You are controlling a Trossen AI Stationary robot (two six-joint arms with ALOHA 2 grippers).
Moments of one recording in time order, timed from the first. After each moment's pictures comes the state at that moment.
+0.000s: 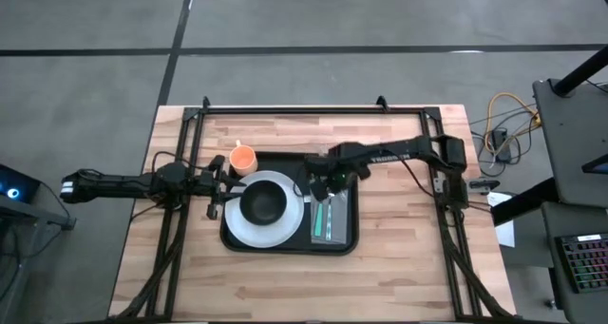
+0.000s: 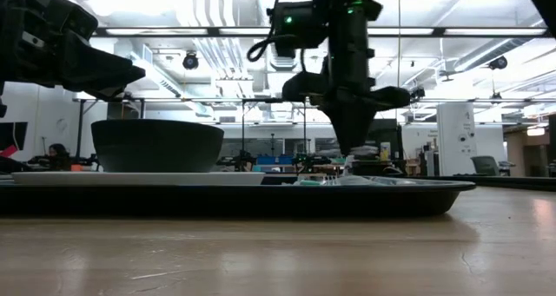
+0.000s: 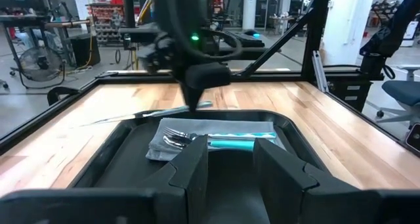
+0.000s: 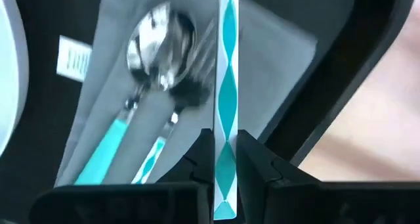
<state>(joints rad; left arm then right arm) 0.04 0.25 0.01 0.15 0.08 0.00 -0.07 1.98 1.54 -1.09 0.00 1.07</state>
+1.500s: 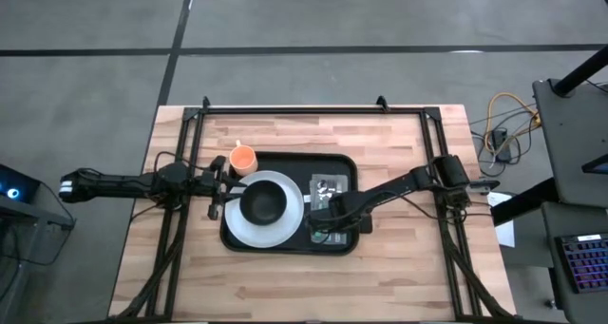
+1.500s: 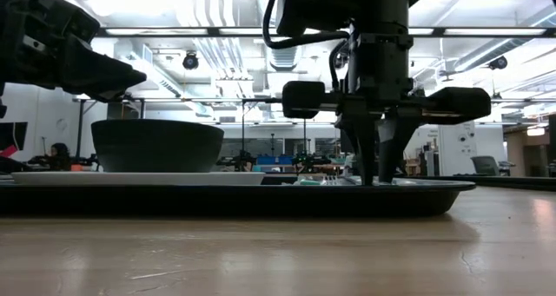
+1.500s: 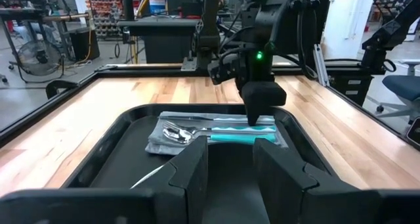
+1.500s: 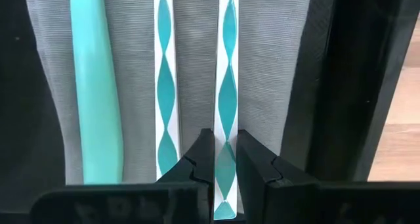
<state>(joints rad) 0.04 0.28 0.01 0.15 0.08 0.00 0.24 2.03 1.43 -0.89 0.00 1.88</state>
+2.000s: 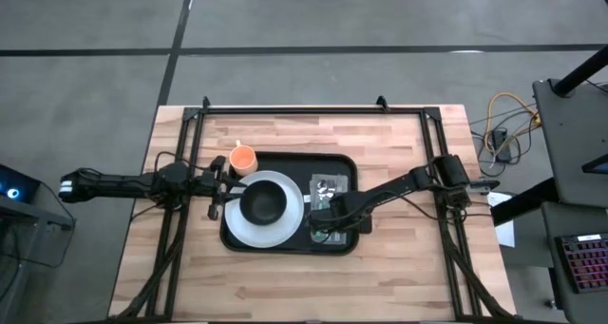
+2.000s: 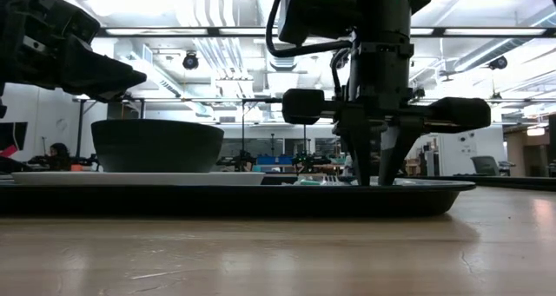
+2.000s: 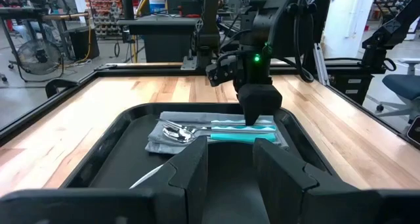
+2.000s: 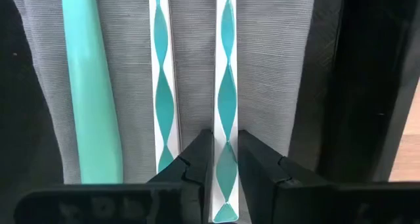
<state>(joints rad) 0.04 0.28 0.01 0.15 0.08 0.00 0.23 2.03 1.39 -0.84 0.02 1.90</state>
